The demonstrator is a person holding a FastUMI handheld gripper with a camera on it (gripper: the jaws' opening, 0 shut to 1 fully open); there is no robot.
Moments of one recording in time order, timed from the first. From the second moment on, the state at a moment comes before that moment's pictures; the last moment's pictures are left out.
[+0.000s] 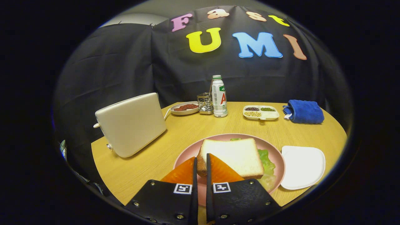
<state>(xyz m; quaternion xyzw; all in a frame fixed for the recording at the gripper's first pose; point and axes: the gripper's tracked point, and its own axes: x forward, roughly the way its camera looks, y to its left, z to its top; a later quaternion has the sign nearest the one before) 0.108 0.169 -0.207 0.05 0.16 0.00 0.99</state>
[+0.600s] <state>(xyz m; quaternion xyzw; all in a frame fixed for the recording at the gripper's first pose) 0.104 0.180 -0.203 0.03 0.15 0.01 0.99</state>
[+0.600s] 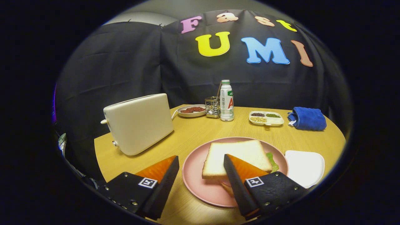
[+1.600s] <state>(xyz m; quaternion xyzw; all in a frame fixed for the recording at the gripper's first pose) 0.110 0.164 -0.151 0.04 0.08 0.00 1.00</state>
